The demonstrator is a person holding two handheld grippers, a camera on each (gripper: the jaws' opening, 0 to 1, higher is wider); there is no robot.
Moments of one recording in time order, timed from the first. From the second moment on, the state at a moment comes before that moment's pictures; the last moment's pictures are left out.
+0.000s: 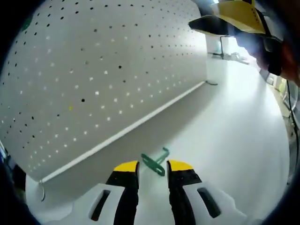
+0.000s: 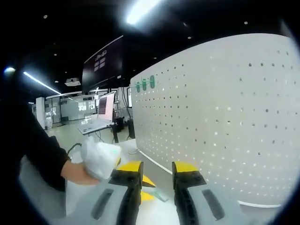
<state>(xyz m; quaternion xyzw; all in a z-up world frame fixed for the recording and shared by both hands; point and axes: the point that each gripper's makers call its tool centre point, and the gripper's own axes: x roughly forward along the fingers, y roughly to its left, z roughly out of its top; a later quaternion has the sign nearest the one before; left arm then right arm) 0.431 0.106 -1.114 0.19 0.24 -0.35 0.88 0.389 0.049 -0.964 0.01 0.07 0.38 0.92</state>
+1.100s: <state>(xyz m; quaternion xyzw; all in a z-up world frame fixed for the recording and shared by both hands) 0.438 0.107 -1.110 0.22 0.24 -0.36 0.87 0.389 0.049 -0.971 0.03 0.08 0.38 0.92</state>
